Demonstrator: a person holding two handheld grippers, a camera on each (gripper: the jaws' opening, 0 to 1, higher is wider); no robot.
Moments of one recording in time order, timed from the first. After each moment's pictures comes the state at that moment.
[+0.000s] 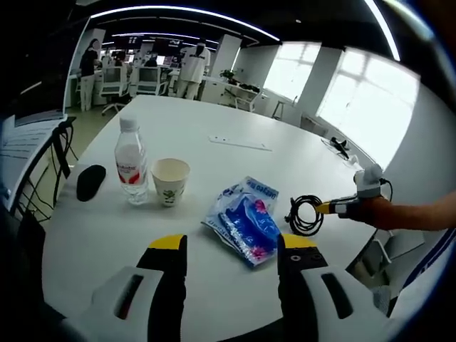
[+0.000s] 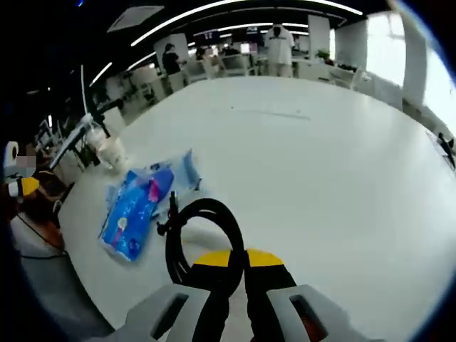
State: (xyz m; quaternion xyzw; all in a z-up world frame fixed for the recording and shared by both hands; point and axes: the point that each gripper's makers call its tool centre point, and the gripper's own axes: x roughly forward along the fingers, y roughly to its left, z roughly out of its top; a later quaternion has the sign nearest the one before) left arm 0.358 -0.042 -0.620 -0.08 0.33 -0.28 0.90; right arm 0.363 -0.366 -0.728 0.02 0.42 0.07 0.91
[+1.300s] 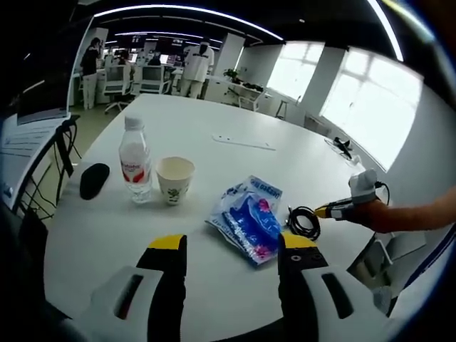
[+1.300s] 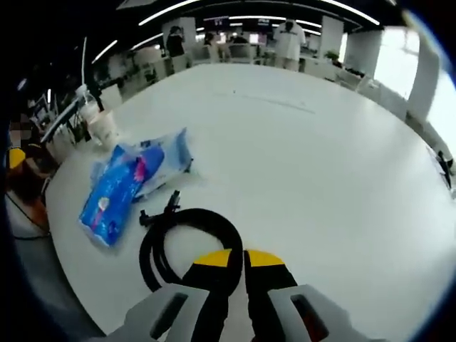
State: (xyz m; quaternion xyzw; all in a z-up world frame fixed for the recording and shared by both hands) left arm 0.359 -0.038 -0.624 -0.07 0.34 -0.27 0.90; right arm 0.363 -0.372 -0.746 -0.02 0.44 0.07 0.90
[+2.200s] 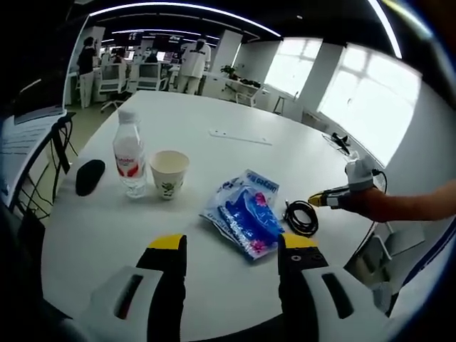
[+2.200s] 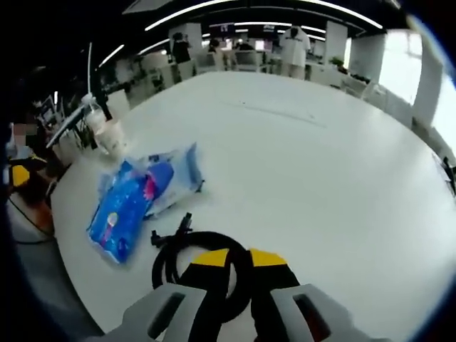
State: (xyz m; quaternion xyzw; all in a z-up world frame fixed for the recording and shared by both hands) left arm 0.349 -0.047 -0.631 -0.07 0.35 -0.28 0.89; right arm 0.384 -0.351 -0.733 -0.02 0.42 0.10 0.90
